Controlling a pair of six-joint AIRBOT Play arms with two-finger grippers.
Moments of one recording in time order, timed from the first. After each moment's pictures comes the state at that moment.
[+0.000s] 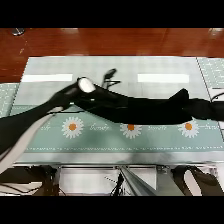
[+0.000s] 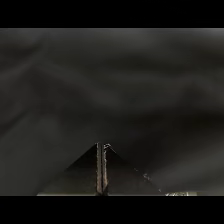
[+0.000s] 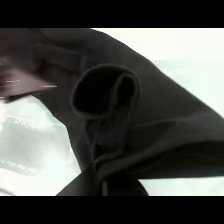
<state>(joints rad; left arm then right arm) -0.66 -1.64 1.28 0.68 -0.86 -1.37 -0.27 -0.61 0.90 -0.95 1.48 1.39</state>
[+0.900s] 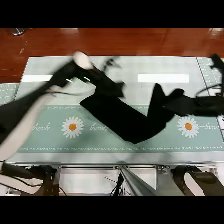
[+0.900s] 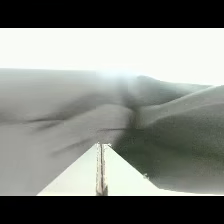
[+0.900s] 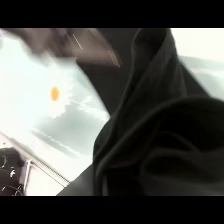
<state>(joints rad) -0.44 -1.66 1.56 0.80 -1.24 -1.46 -0.05 -0.76 0.93 -0.76 1.39 1.38</state>
